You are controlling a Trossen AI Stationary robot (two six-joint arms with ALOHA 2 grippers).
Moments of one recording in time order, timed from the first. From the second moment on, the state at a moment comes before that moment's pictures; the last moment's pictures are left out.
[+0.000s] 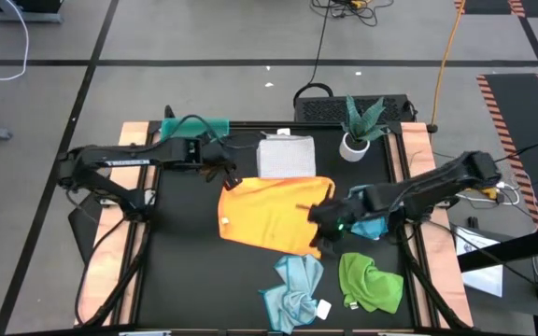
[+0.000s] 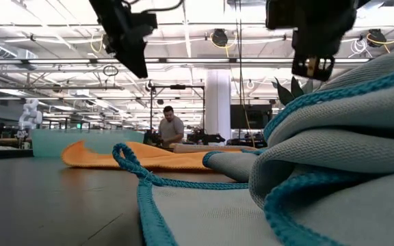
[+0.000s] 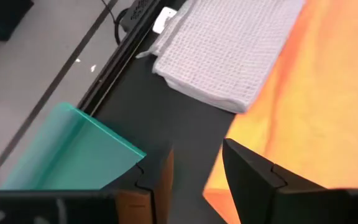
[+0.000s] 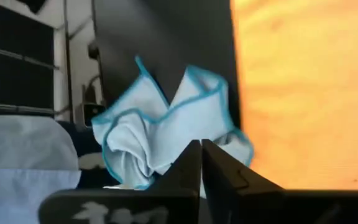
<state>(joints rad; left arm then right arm) 0.17 1.38 1.20 -0.81 -0.40 -0.22 0.24 1.38 0.87 -0.33 -0.27 0.75</state>
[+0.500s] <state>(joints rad) 0.09 1.40 1.20 -0.82 -0.39 -0.23 0.38 1.80 1.03 -0.26 -0.10 0.85</state>
